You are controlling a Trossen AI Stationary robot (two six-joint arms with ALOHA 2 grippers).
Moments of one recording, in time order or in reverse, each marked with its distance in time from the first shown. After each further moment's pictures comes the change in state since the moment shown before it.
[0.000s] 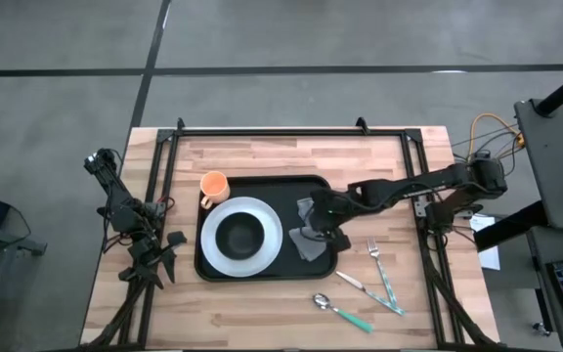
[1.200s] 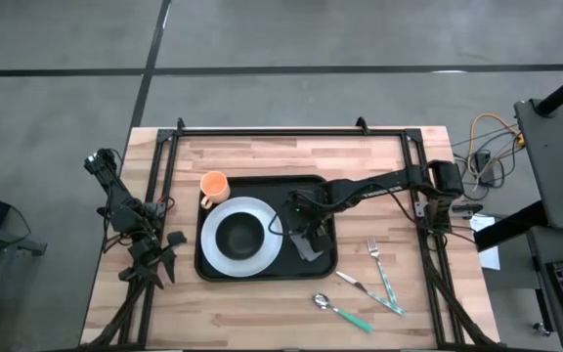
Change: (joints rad) left arm 0.000 0.000 0.000 0.000 0.000 0.000; right arm -0.065 0.326 0.228 -0.087 -0.147 -0.031
